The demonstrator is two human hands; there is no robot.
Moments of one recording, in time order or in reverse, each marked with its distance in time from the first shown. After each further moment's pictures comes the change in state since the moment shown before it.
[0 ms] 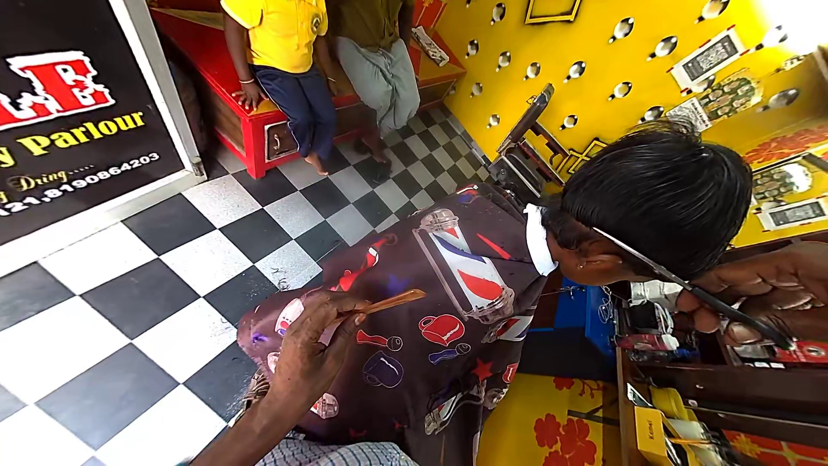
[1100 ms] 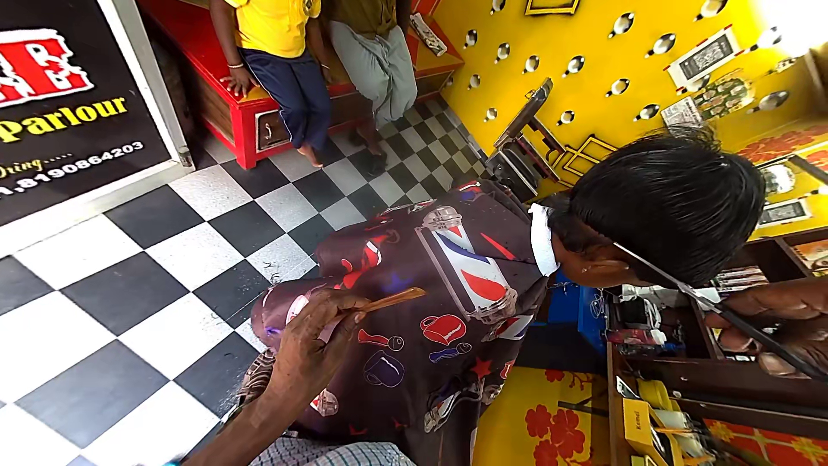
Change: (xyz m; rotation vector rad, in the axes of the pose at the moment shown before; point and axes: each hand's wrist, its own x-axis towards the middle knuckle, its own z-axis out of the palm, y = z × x) left_hand 0.003 -0.010 0.000 -0.021 -0.017 -0.033; right_hand -0.016 0.010 0.005 -0.048 0.031 0.078
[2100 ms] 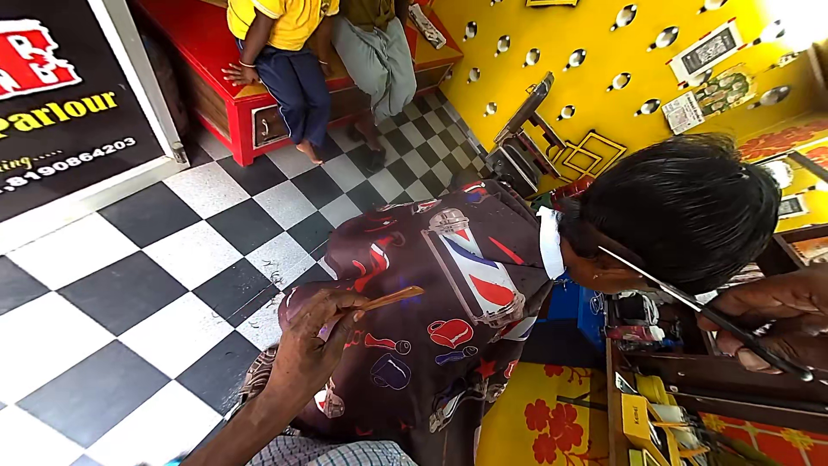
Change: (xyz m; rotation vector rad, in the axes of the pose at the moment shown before) left_hand 0.007 -0.014 -0.007 -0.041 -0.012 -0.012; right_hand 0.015 -0.034 -0.002 -0.071 -0.073 0.079
